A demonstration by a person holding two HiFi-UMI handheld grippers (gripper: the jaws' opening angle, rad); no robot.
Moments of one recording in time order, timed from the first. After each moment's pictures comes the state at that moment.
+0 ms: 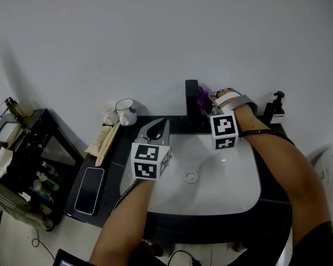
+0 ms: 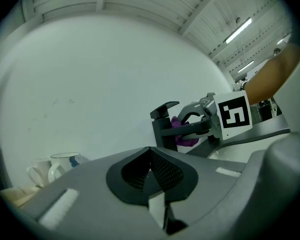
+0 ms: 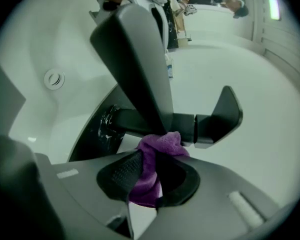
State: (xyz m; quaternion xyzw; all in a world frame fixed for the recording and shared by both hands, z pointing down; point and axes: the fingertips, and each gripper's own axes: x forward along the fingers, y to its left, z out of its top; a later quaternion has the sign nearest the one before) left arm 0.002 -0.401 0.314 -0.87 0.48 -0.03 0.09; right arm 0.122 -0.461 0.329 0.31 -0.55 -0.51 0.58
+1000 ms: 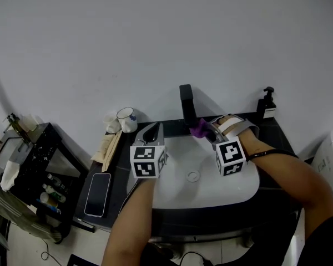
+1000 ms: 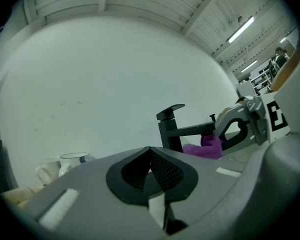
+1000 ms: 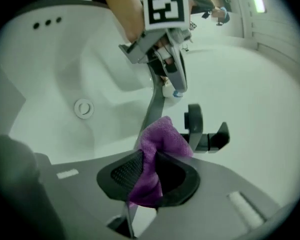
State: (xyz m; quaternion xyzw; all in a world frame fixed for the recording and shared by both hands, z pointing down) left arm -0.017 -0.399 0.310 -0.87 0.49 -0.02 0.08; right arm 0.111 -0.361 0.373 0.29 -0.60 -0.49 0.56
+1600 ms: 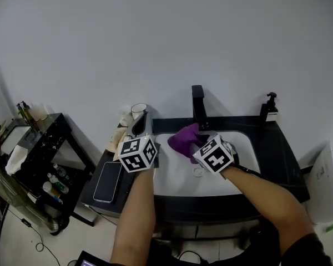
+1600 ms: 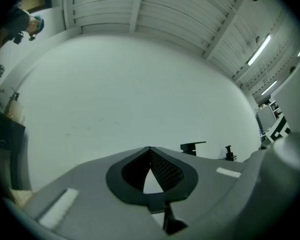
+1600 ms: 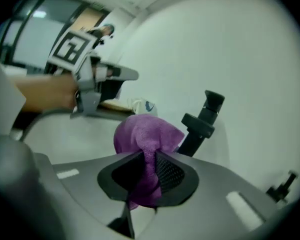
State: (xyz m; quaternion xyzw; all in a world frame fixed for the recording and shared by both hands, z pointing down) left arm -0.103 -0.370 0.250 -0.82 0.55 0.13 0.05; right arm 0.034 -0.334 0.370 0.46 -0.84 -0.08 0.29
